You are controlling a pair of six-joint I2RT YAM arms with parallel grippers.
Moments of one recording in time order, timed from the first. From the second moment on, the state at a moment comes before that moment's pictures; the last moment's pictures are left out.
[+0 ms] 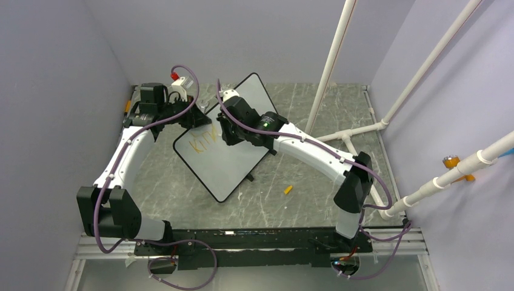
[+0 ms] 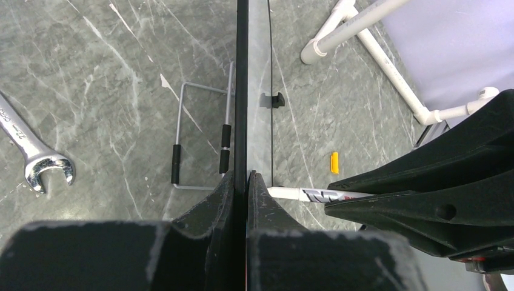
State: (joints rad) left arm -0.07 1.38 1.23 -0.43 0.78 -0.12; right arm 0.97 1.82 1.80 -0.68 0.17 0.40
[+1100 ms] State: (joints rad) left arm -0.08 1.37 1.23 -0.43 0.79 -0.12; right arm 0.94 1.81 1.94 -0.71 0.23 0.36
